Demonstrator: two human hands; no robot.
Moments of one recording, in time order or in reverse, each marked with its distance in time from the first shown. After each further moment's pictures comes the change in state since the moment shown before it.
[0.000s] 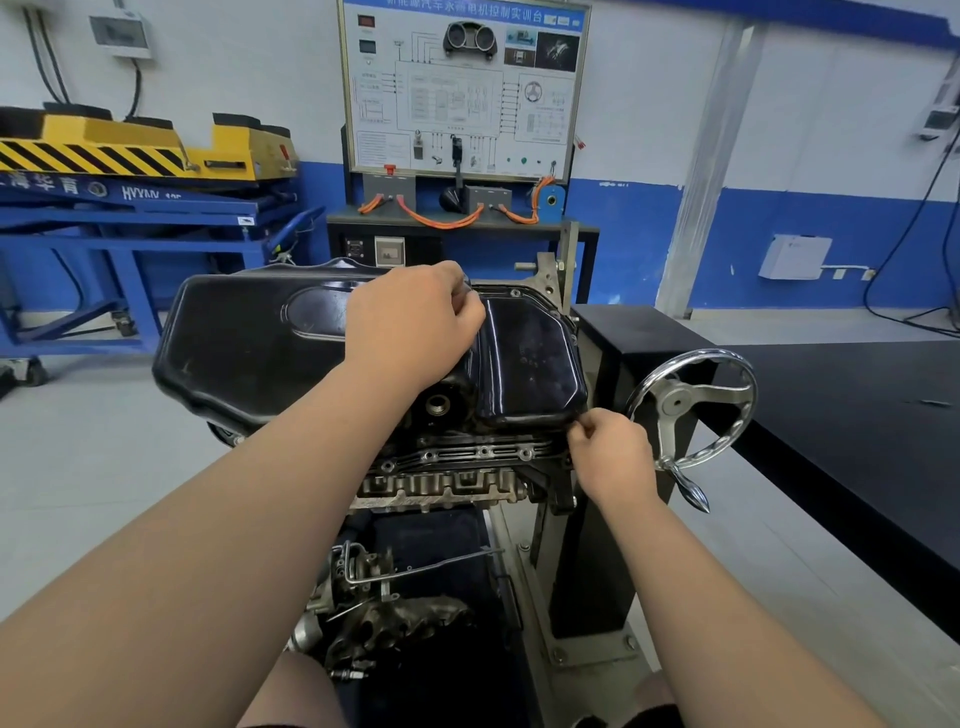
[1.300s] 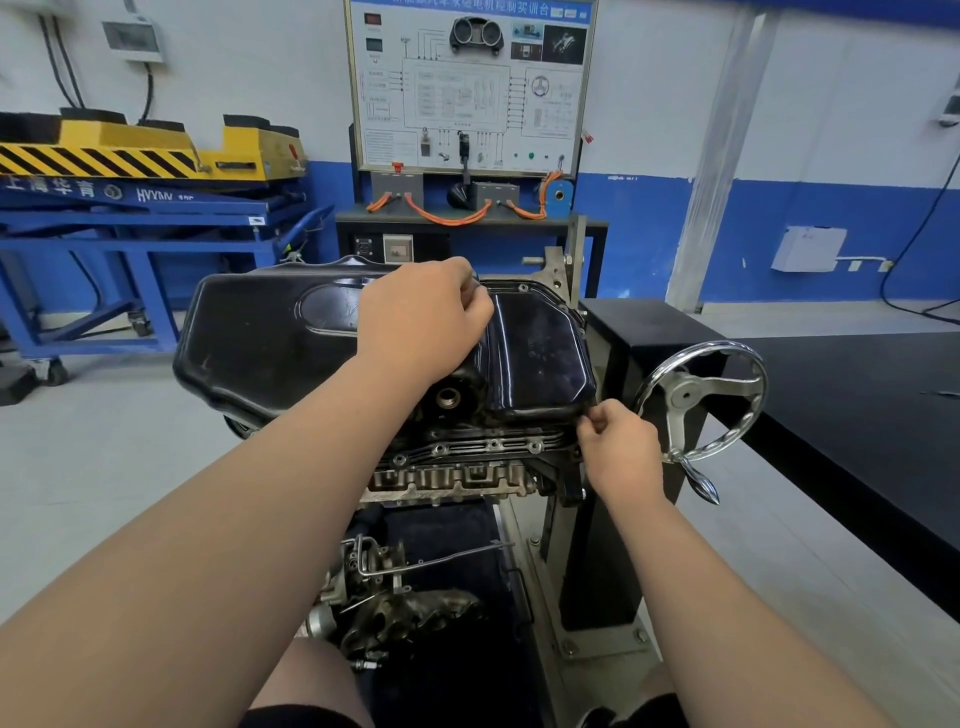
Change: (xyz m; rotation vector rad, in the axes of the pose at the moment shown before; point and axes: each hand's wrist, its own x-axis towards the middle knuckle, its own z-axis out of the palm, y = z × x) left_hand -0.001 0.000 -0.001 -0.008 -0.010 0.003; right_hand -0.004 0.005 0.007 0.150 0.006 0.043
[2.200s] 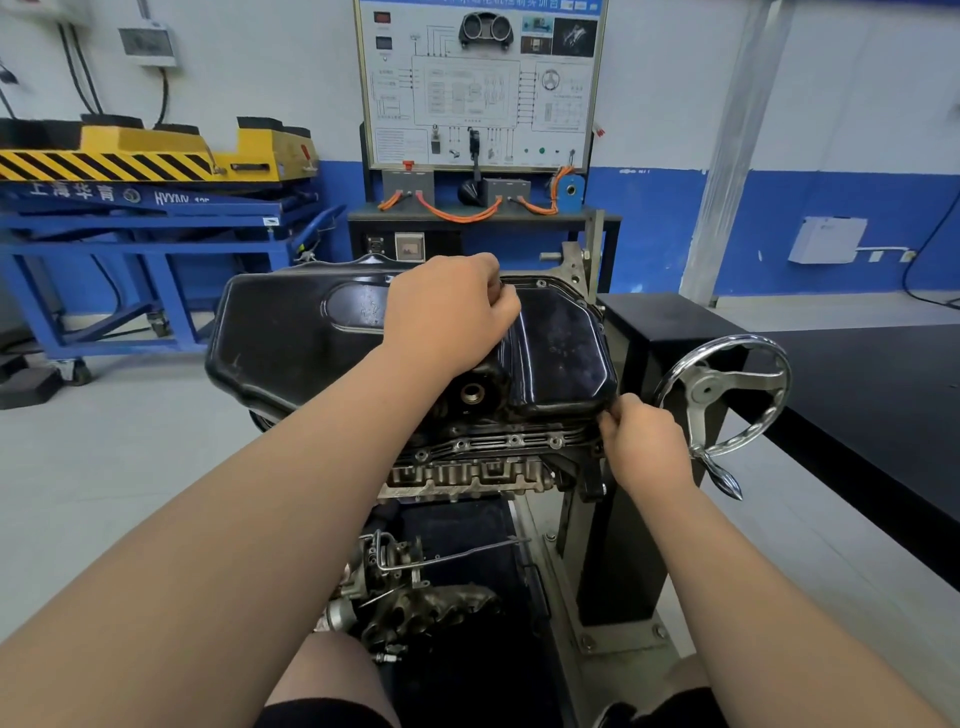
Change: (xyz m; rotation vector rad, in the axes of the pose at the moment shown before) left_hand 0.005 -0.003 0.002 -0.008 -0.030 0.057; right_hand 0.002 -0.003 -0.007 -0.378 -0.020 -0.187
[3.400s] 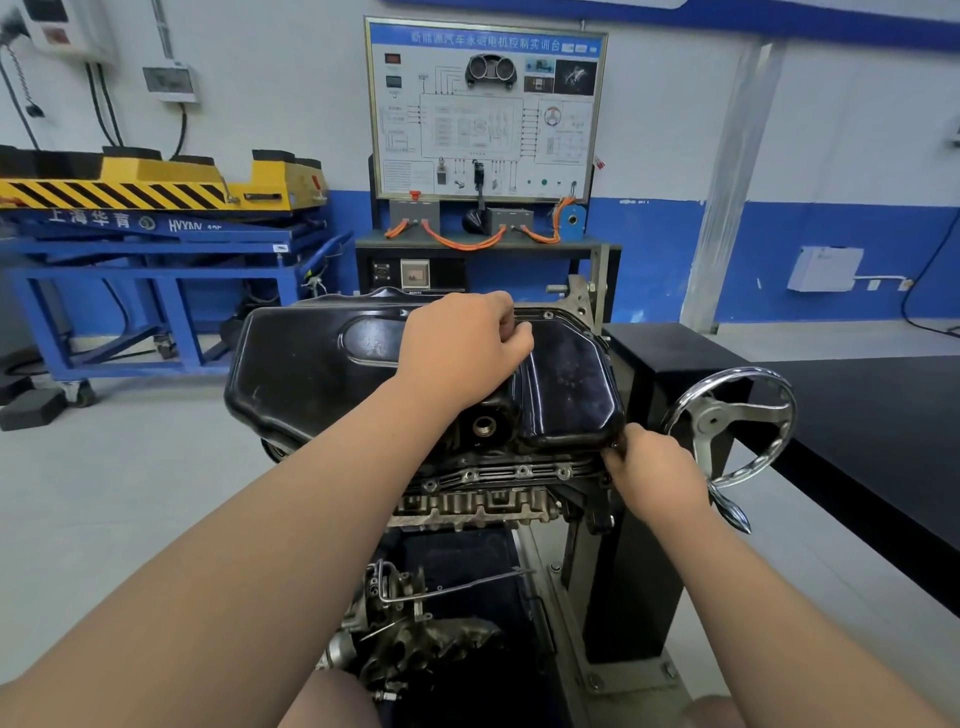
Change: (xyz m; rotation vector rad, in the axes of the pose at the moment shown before) left_hand 0.001 -0.002 -0.003 -0.062 -0.024 0.046; right_hand 0.006 0.002 -0.008 -0.152 -0.093 -0.045
